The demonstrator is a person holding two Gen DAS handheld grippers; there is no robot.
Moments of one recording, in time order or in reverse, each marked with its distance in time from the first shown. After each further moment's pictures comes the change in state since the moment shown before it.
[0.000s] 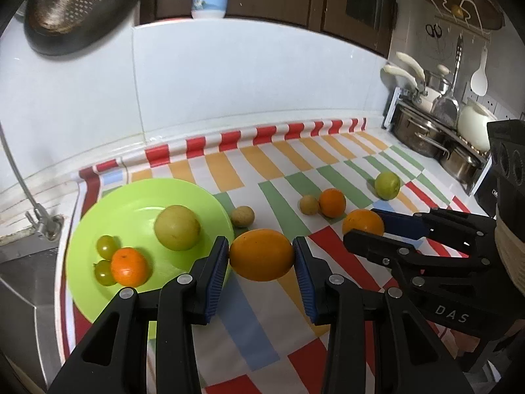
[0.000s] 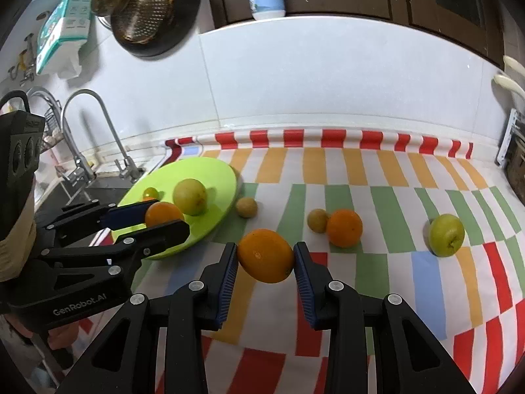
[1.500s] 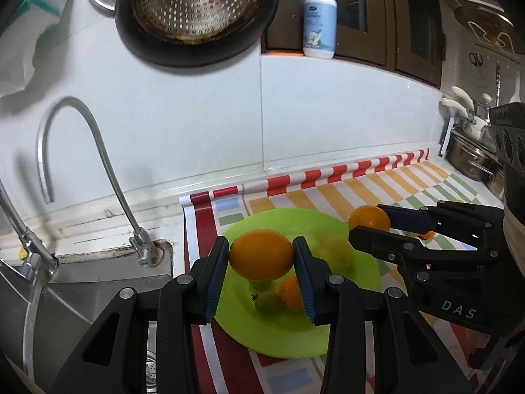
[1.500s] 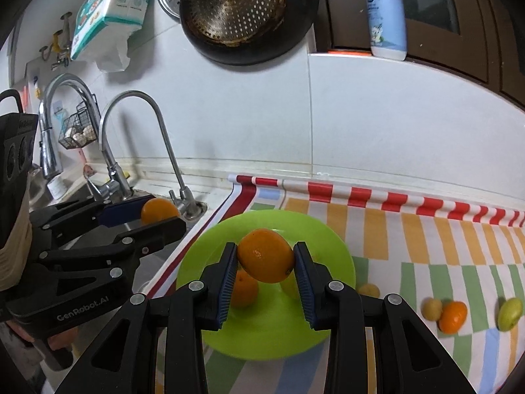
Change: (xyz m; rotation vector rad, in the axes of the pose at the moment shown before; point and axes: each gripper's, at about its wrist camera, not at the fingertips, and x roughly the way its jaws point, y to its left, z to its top) left arm -0.044 0.136 0.011 -0.025 -0.095 0.204; right arm 0.059 0.124 0.068 -0.125 -0.081 0.112
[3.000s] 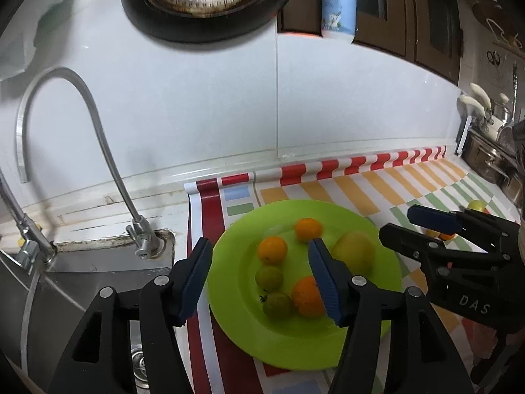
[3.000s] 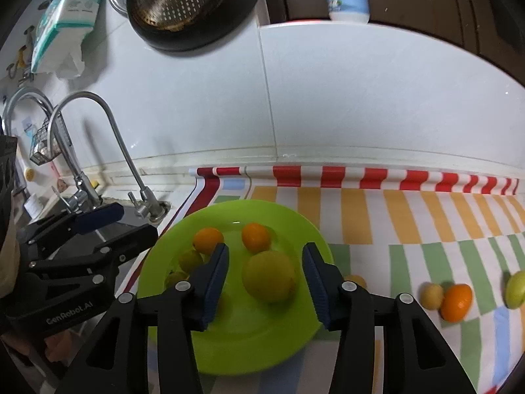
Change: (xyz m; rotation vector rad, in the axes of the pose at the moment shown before) left arm 0.019 0.002 -0.007 -0.034 0.035 0.046; right arm 0.022 -0.028 -0.010 0.105 0.025 -0.090
